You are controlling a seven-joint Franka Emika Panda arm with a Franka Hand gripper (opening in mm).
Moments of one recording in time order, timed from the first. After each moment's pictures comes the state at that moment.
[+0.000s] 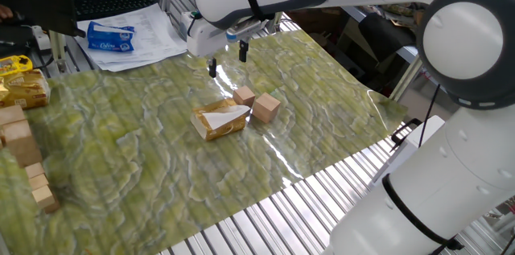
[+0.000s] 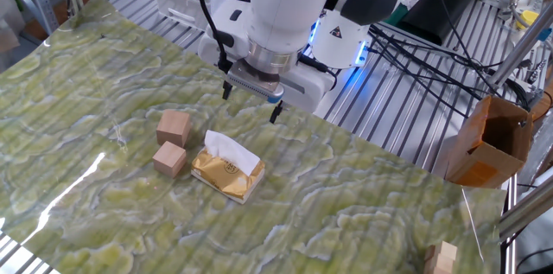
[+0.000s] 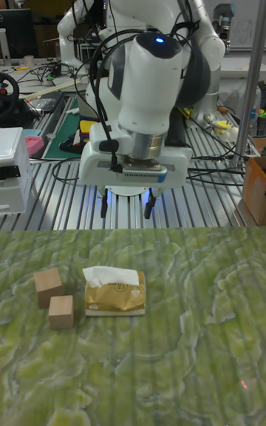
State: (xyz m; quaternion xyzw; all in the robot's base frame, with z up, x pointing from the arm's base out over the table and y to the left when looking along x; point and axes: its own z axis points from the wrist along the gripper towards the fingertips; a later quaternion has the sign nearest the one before) arm 0.506 0.007 0.292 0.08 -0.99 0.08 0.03
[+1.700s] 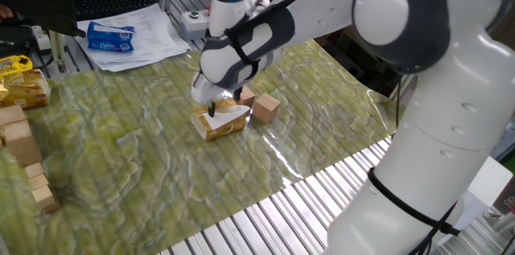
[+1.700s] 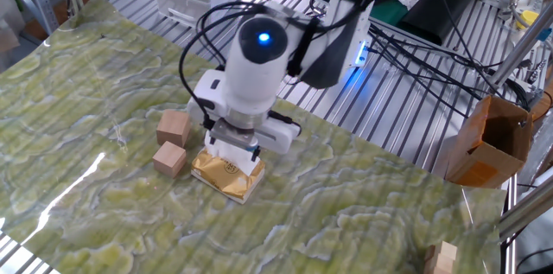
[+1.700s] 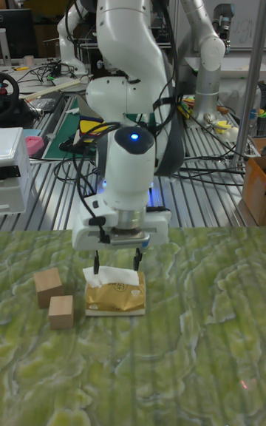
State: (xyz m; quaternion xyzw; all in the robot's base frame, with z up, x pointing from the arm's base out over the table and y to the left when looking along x) arm 0.511 -0.020 0.138 0.12 -0.99 0.06 0.02
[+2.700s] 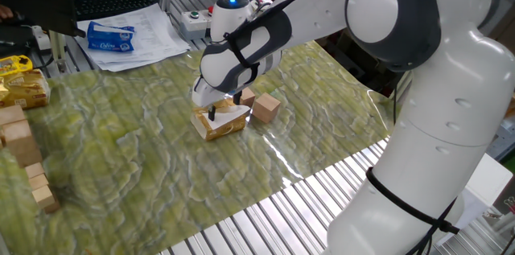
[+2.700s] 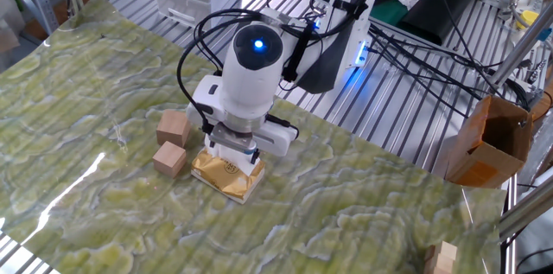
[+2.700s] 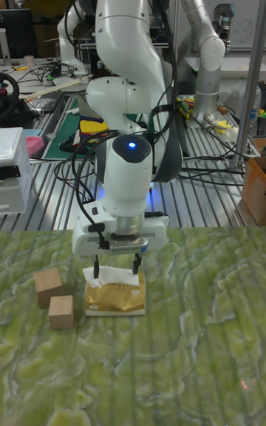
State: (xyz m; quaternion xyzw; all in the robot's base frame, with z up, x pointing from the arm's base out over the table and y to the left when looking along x) arm 0.510 -0.020 0.126 0.12 -0.99 0.06 0.02
